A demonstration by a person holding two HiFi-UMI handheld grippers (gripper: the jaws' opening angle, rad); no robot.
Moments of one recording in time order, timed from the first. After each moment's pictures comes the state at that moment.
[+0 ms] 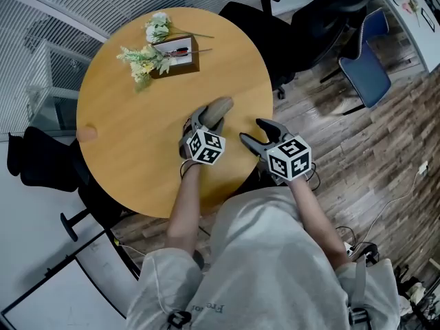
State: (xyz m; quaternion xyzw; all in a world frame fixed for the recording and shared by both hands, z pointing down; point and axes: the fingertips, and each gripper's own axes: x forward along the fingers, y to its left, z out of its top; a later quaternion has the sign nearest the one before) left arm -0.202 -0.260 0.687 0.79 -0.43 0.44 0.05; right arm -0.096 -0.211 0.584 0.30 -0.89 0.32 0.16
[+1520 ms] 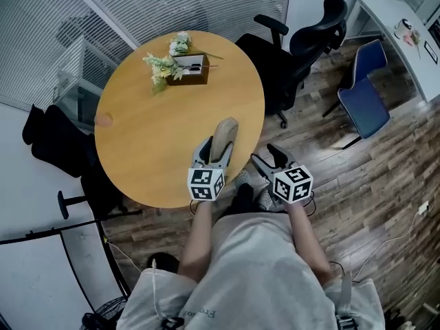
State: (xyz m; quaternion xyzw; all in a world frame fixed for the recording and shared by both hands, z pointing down) left arm -0.121 -0.142 0.539 0.77 -0.59 0.12 0.18; right arm 0.004 -0.131 0.547 0.31 -0.90 0.30 0.09
